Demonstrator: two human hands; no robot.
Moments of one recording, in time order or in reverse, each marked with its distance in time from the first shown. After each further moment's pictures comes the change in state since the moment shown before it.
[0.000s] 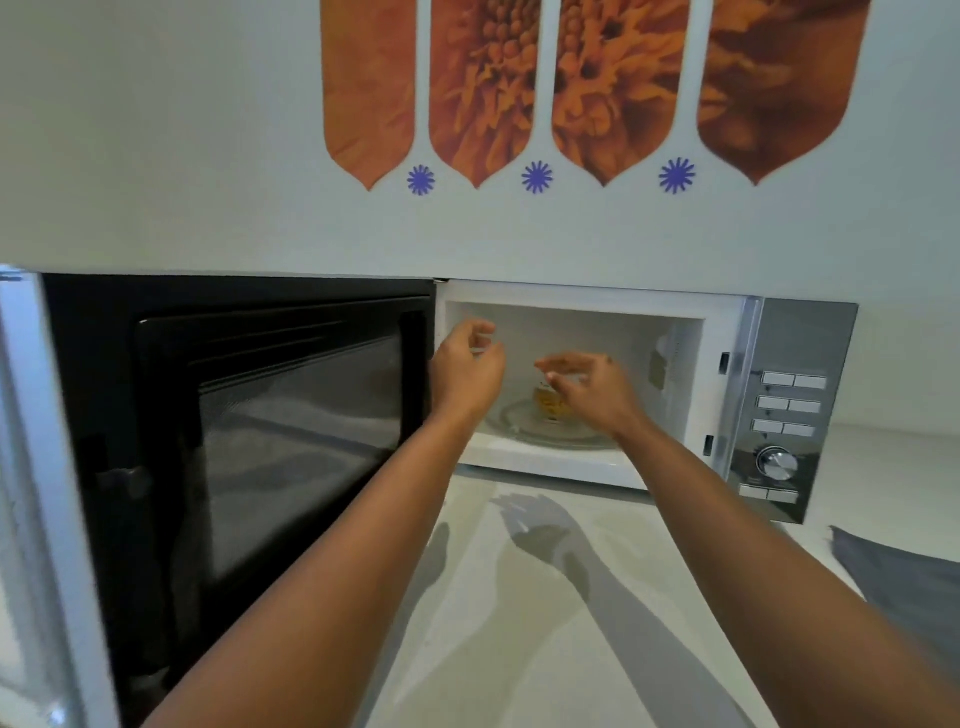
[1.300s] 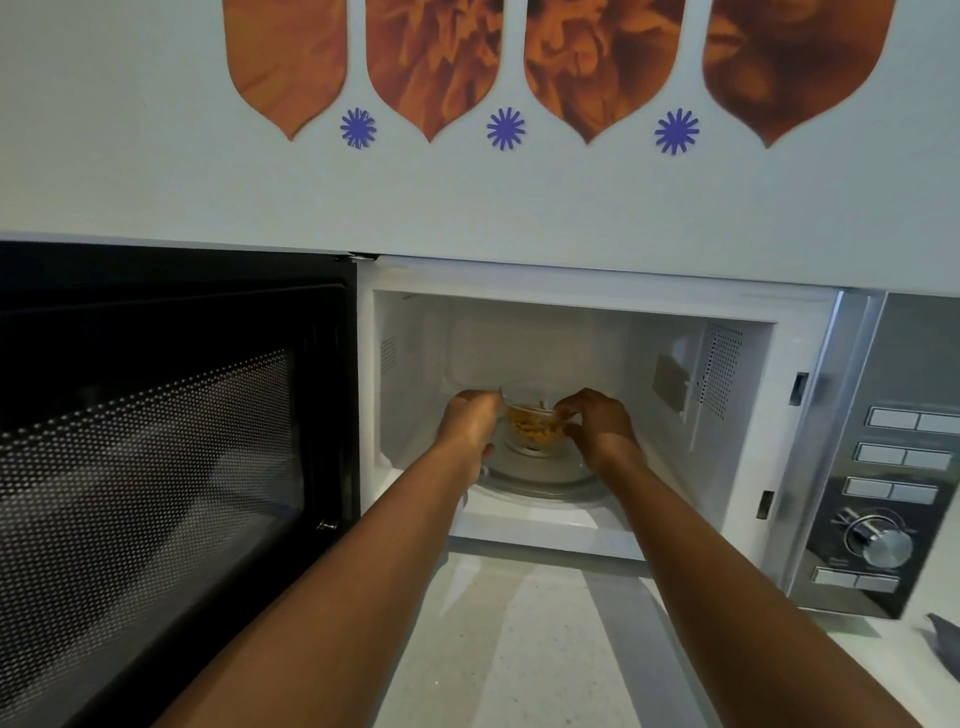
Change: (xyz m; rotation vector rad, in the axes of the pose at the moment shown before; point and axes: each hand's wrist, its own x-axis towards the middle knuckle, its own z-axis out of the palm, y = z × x) left_hand 0.115 -0.116 0.116 -0.262 -0.317 -0.612; right_hand 0.099 0.145 0.044 -0.361 -0.075 0.289
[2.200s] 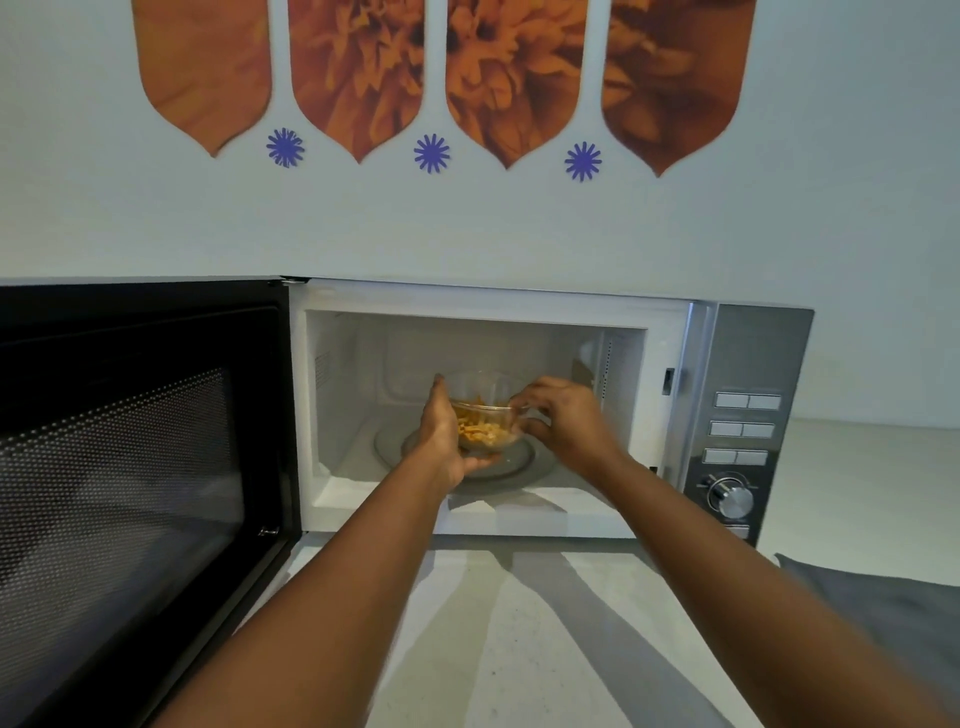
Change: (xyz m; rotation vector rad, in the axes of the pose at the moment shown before) left_hand -0.038 0.006 0.039 -0.442 -0.136 -0.171; right_hand -0.071 -0.017 -0.071 -0.042 0.131 -0.353
